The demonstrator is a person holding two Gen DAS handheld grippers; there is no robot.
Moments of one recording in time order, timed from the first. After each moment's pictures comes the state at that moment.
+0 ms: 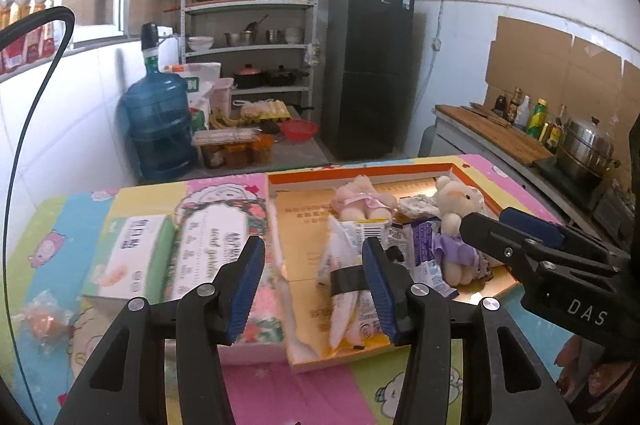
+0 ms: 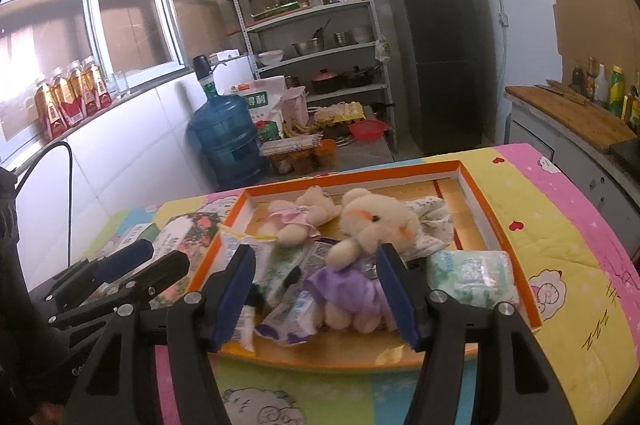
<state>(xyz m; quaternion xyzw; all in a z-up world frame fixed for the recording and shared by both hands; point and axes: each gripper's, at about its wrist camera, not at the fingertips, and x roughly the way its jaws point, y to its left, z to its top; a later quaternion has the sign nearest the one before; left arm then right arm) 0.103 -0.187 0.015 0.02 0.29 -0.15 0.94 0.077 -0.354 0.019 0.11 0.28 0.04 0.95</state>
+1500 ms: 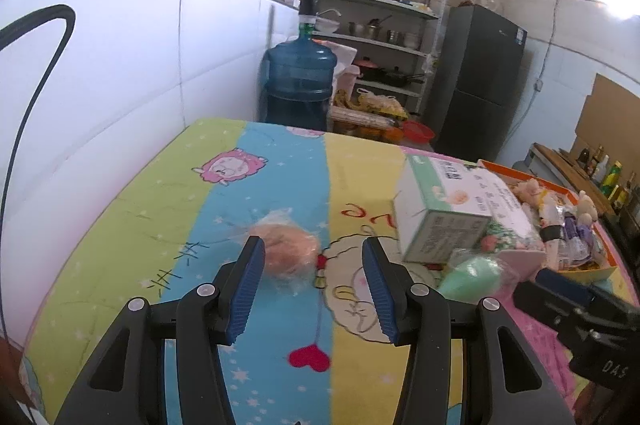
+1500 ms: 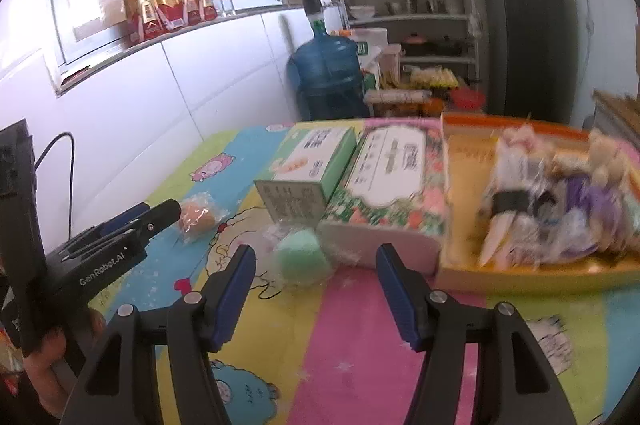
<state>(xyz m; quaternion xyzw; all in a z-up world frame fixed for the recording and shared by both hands) 0.065 0.067 -0.017 -0.07 0.31 0.01 0.95 0.062 -0.149 -0.016 0.08 0.35 0.16 0.92</state>
